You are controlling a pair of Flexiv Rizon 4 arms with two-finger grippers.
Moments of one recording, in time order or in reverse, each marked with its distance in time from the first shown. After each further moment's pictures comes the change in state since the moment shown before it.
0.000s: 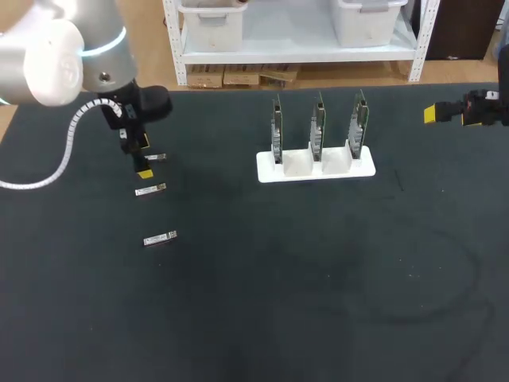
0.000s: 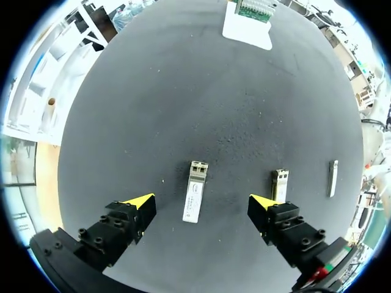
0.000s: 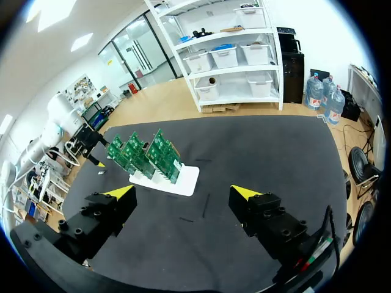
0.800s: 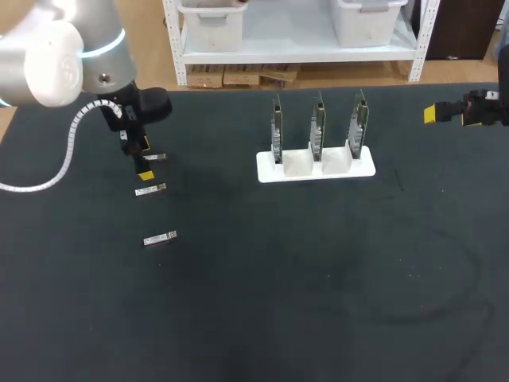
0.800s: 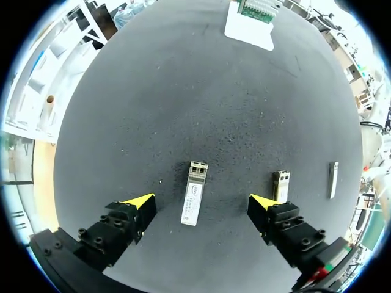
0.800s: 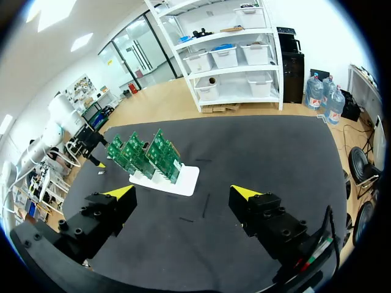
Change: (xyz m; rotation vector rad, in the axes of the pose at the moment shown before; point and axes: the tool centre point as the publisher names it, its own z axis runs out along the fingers) left arm 0.000 -0.001 0.005 0.016 -0.006 -0.001; right arm 0.000 0.000 0.000 0.000 0.000 0.000
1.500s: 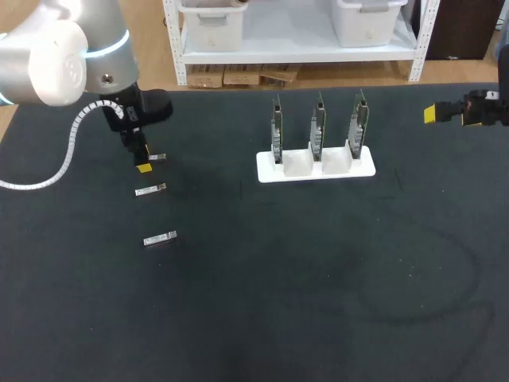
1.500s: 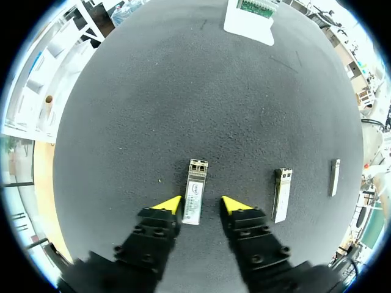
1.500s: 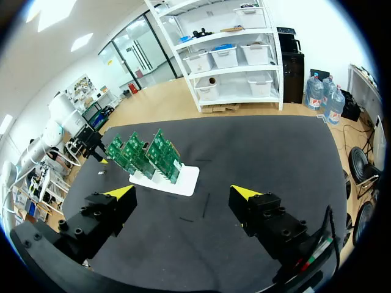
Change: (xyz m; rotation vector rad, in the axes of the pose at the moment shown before) left arm 0.002 0.000 0.002 0.002 0.023 0.007; right arm 0.000 0.000 0.000 0.000 0.000 0.000
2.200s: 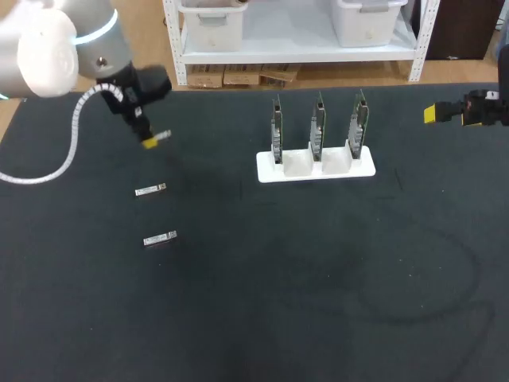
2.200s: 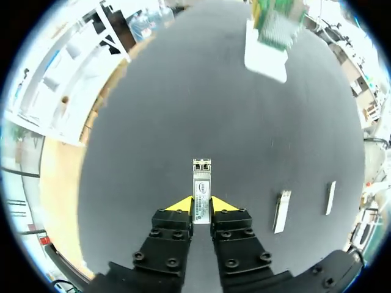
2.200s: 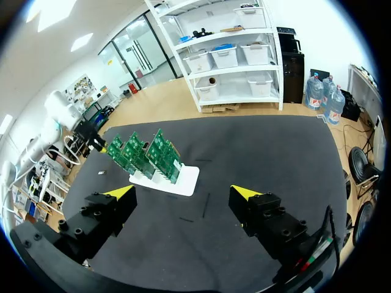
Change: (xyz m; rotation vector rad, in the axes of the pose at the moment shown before) left arm -0.031 0.025 -0.044 -0.096 -0.132 -0.067; right arm 0.000 0.000 0.000 0.000 0.000 0.000
